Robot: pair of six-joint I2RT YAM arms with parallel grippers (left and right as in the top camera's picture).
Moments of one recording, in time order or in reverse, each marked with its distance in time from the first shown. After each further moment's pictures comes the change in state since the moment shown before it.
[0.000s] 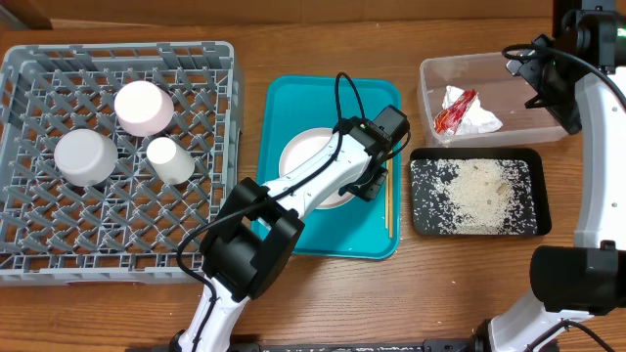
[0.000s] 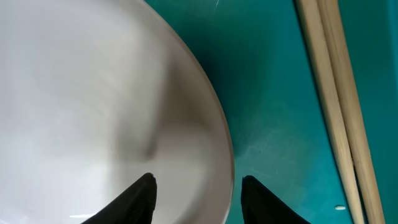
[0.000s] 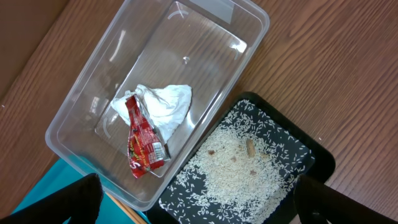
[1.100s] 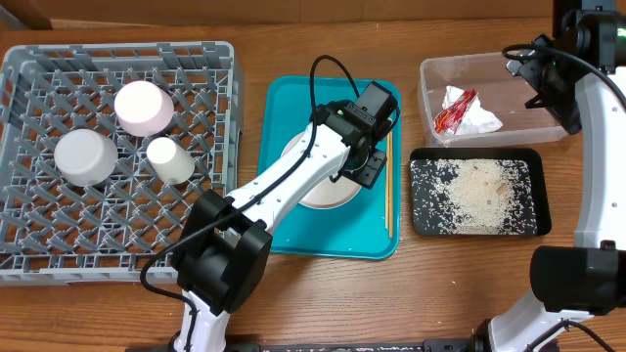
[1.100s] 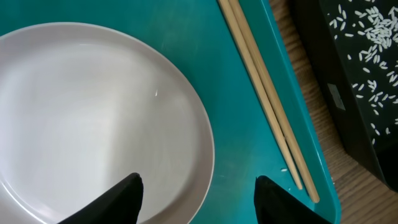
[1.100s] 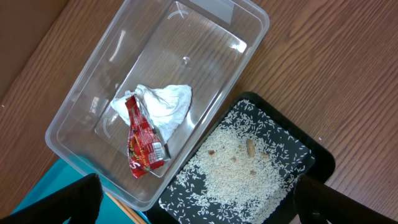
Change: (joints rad) left arm 0.056 -0.137 -0.002 0.013 0.121 0.084; right arm 0.000 0.000 0.000 0.000 0.000 0.000
